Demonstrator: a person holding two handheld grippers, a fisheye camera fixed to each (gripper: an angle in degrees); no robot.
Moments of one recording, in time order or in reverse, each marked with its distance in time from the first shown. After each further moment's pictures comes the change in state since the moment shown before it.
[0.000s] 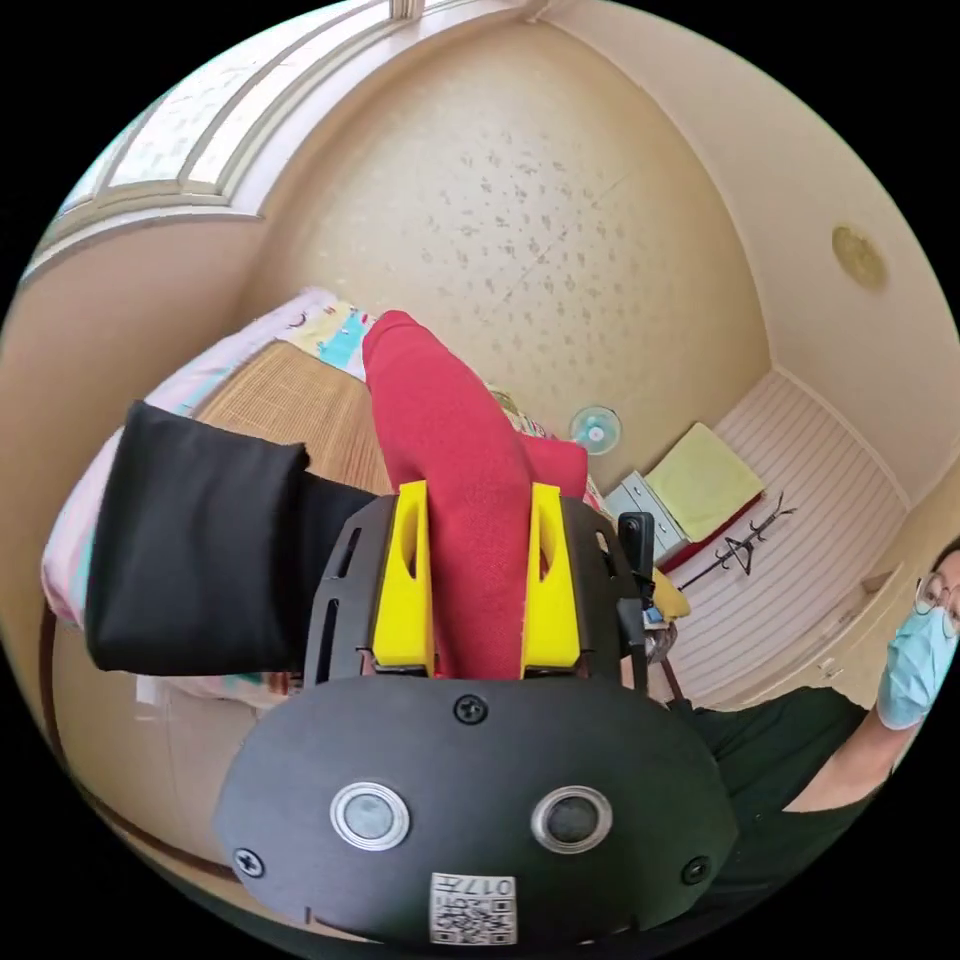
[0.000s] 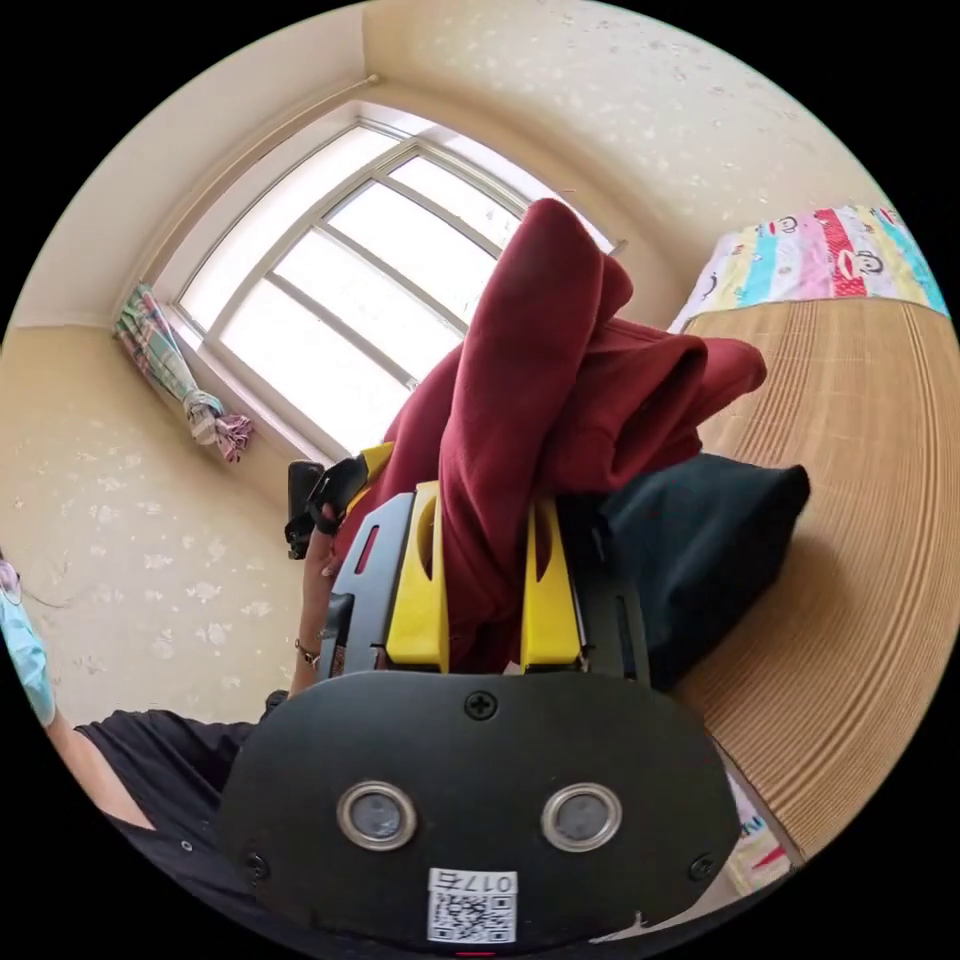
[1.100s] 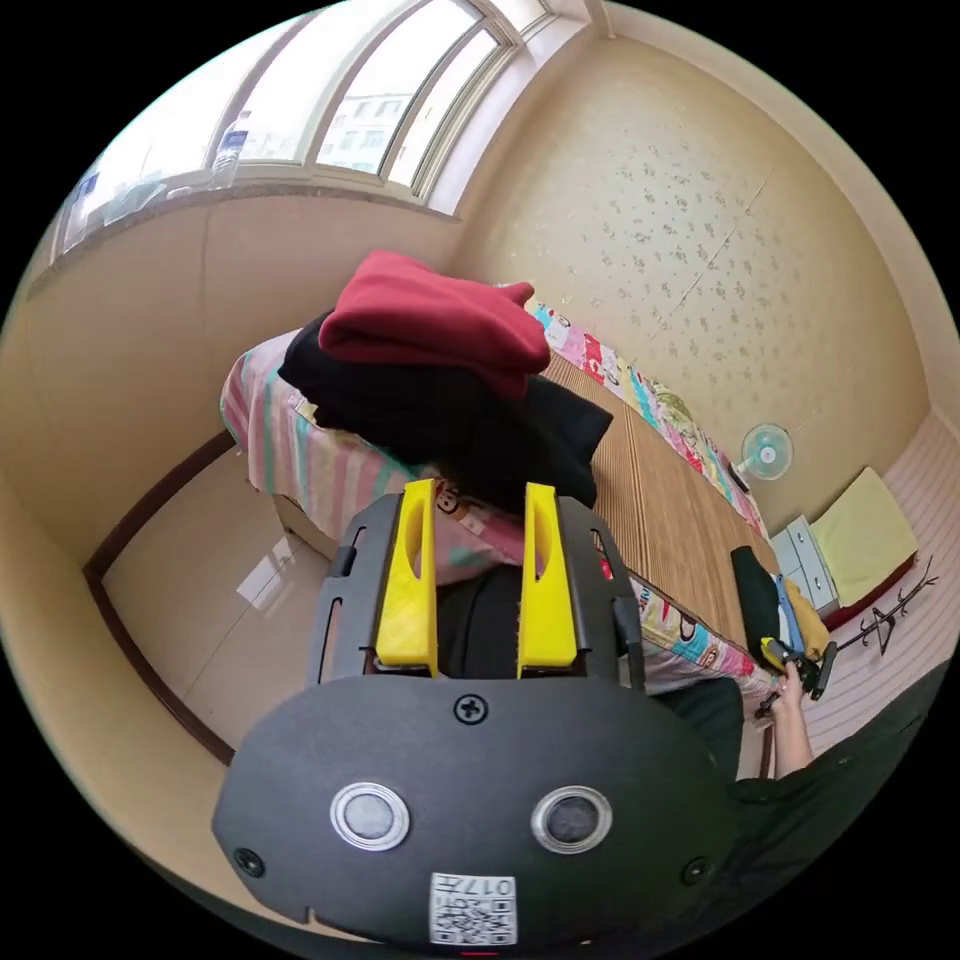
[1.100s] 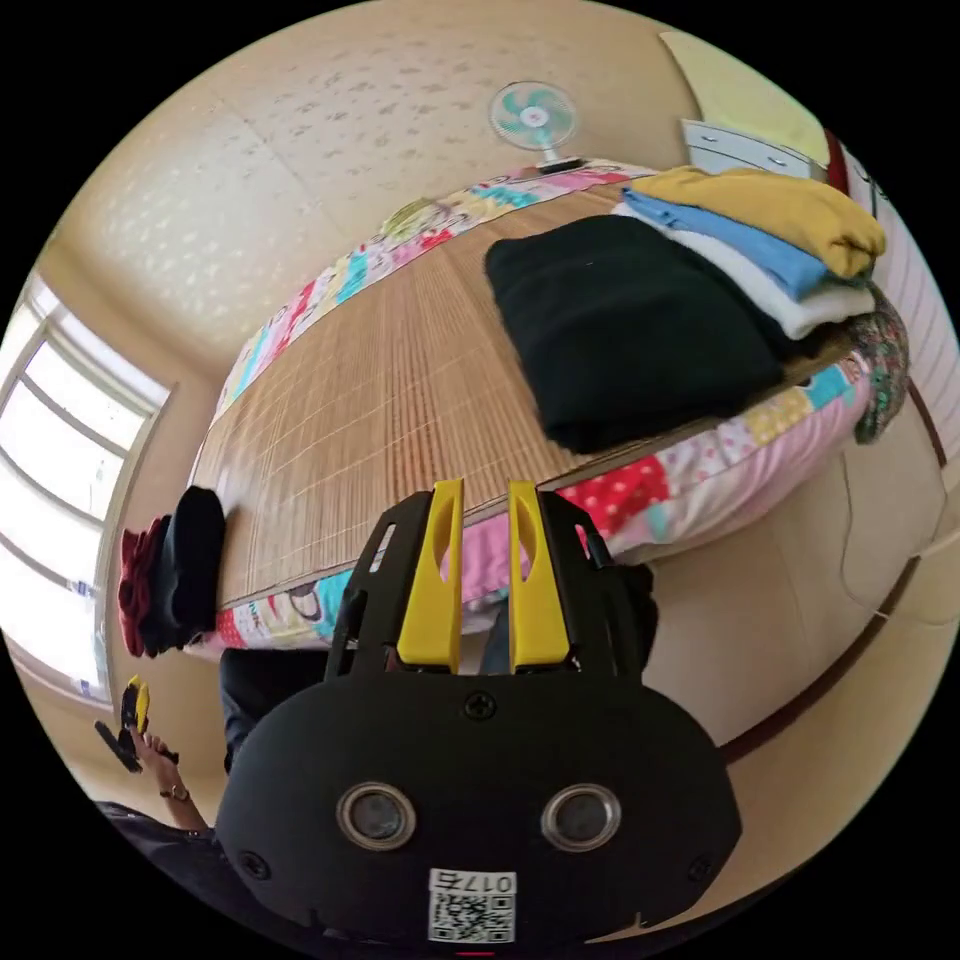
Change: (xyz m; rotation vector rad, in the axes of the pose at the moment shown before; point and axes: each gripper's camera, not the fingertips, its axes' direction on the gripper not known) left arm 0.122 0.308 0.030 0.075 -0.413 -0.154; right arm 0.105 0.317 -0.362 0.346 1.121 0.706
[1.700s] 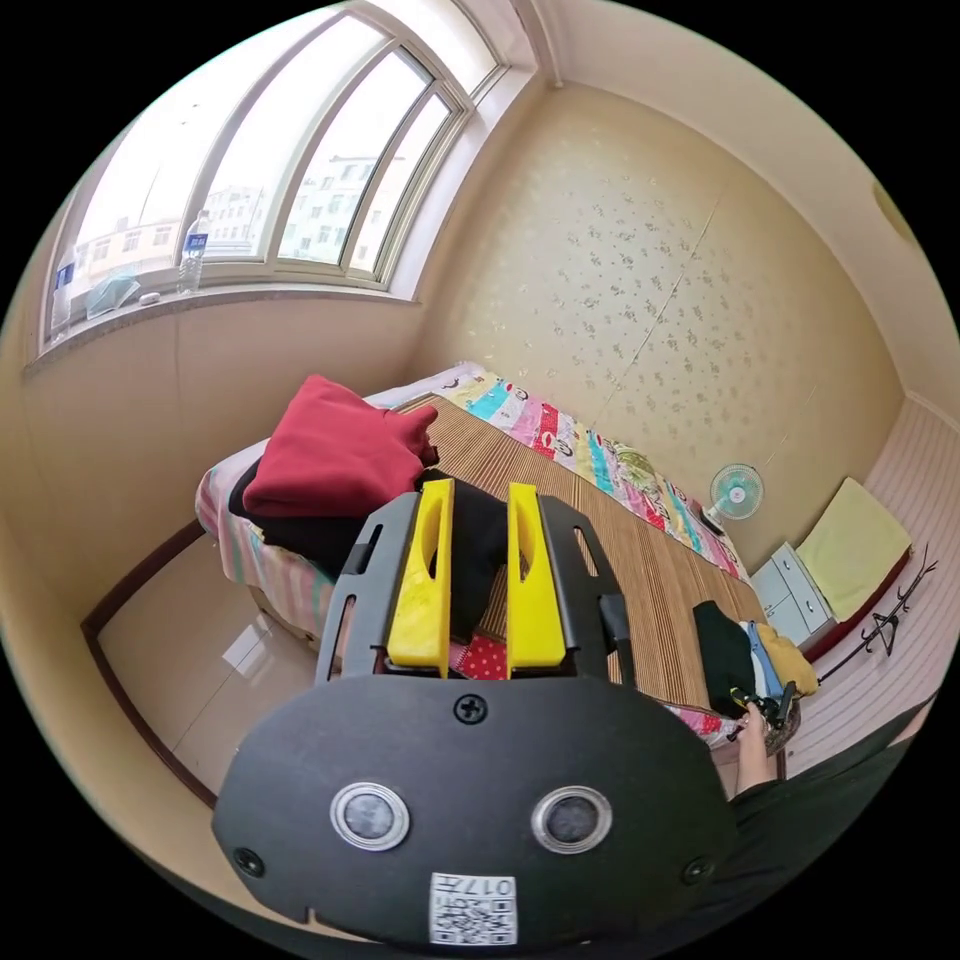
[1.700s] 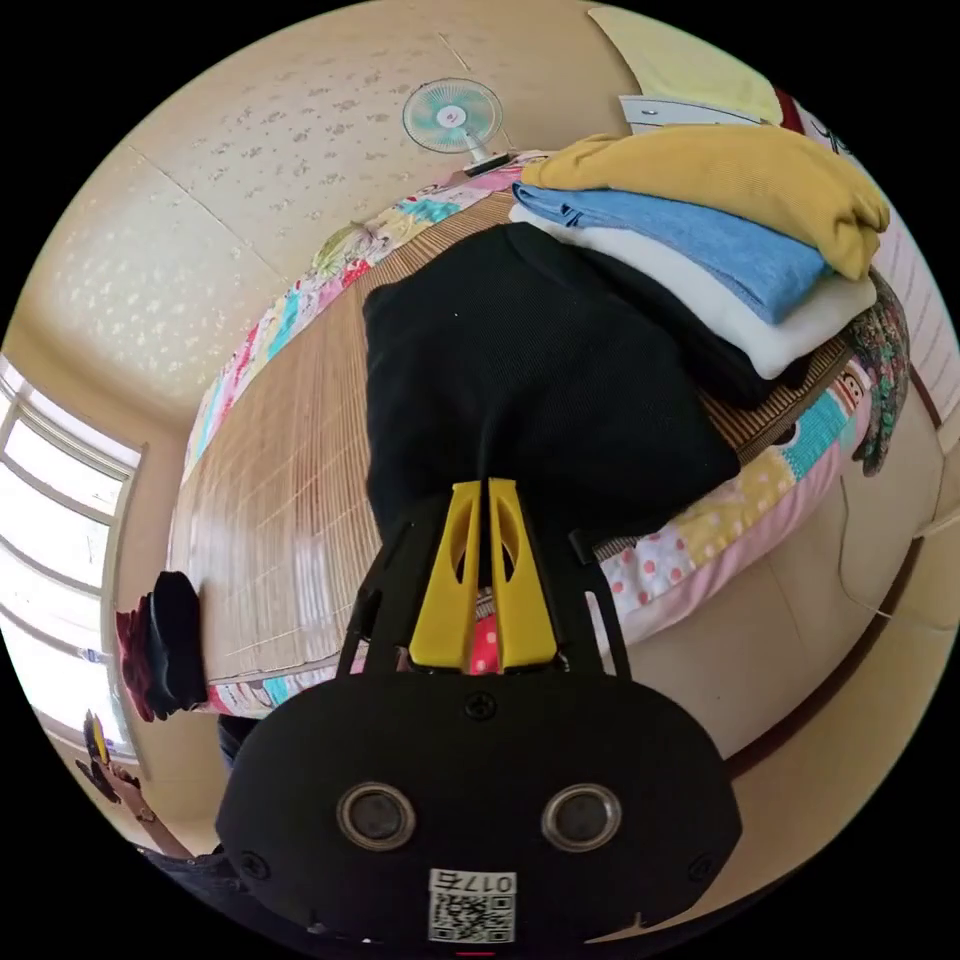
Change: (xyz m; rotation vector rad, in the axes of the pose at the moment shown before) left arm 0.138 -0.043 -0.077 0.169 0.043 0.077; right arm 0.030 -0.043 0.015 0.020 -0.098 0.070
